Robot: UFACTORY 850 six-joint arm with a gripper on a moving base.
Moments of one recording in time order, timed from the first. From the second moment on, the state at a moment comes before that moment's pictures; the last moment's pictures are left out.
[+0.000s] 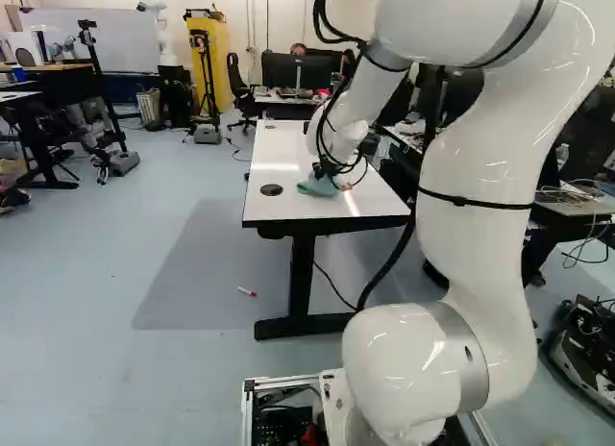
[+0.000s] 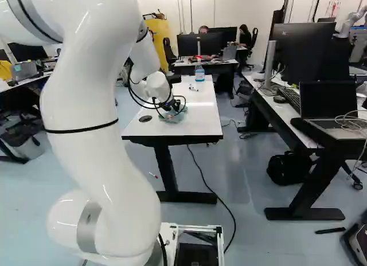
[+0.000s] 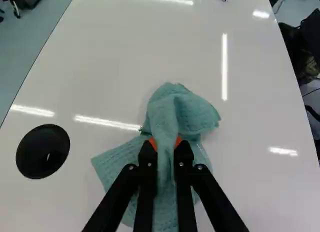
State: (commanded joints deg) arm -0.1 -16.7 -52.5 -7.1 2.4 0.0
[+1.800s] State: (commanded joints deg) arm -11.0 1.7 -38.2 -7.1 -0.3 0.0
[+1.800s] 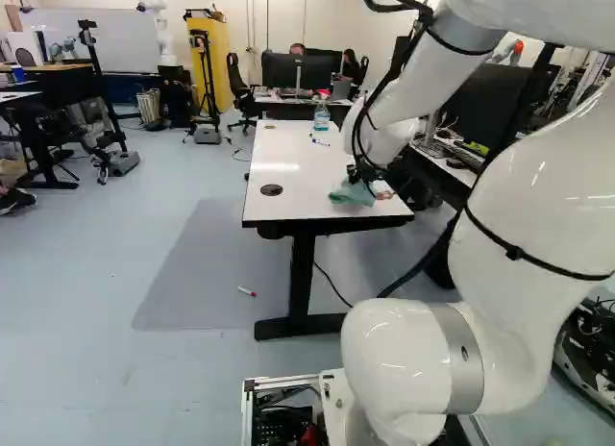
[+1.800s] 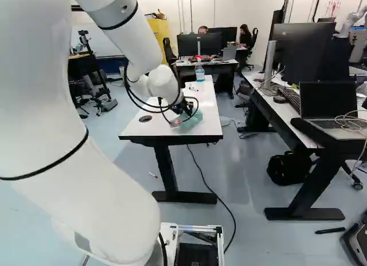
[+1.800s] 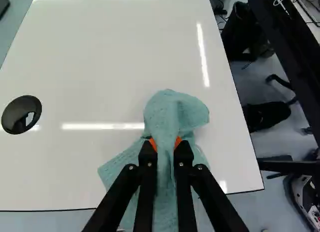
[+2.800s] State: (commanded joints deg) arm -21.5 -0.2 -40.1 -7.1 -0.3 0.0
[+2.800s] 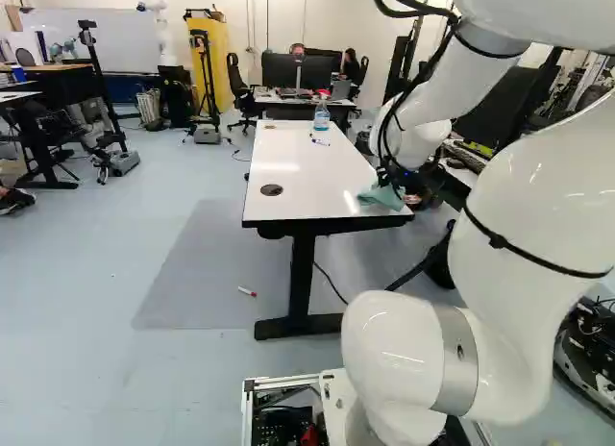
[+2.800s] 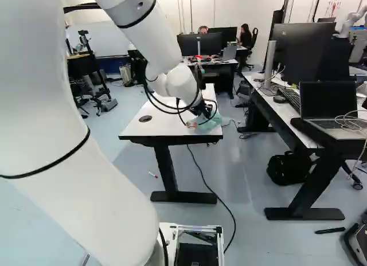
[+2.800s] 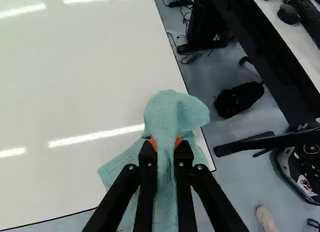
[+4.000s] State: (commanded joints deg) arm -22.0 -3.0 -43.1 -7.1 -0.3 0.0
